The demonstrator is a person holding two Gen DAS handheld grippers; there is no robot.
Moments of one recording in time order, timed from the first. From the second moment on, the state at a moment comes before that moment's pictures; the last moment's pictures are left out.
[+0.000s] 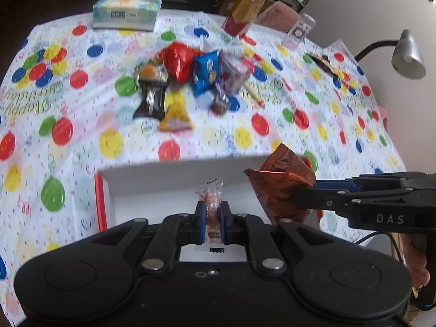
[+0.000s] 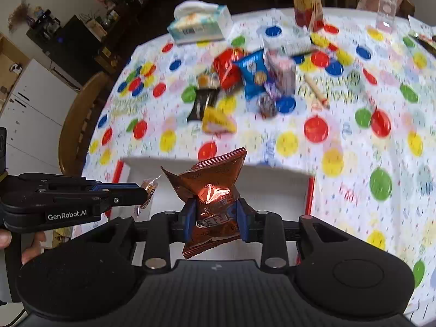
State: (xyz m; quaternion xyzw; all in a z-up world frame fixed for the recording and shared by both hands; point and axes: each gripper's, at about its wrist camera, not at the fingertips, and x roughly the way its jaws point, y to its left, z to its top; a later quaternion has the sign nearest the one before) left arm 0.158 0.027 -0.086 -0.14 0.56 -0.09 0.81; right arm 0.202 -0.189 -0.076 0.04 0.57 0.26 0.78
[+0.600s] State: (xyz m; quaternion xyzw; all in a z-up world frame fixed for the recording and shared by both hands) left arm 0.120 0.016 -0.163 -0.12 0.61 -0.06 0.78; right arm 0.159 -0.181 -0.151 0.04 0.63 0.21 0.75
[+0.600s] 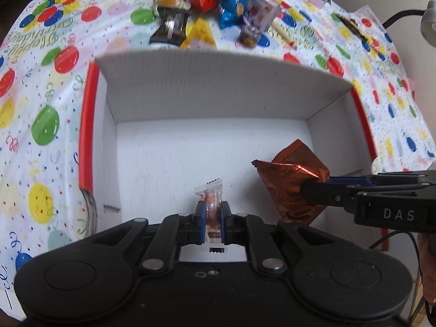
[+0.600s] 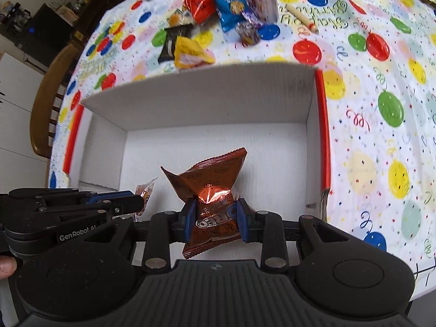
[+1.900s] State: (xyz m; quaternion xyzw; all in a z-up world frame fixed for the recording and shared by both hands) left arm 0.101 0.002 -0.088 -0.07 0.52 -0.06 0.85; right arm 0.136 -0.204 -0.074 0.05 0.54 0.25 0.80
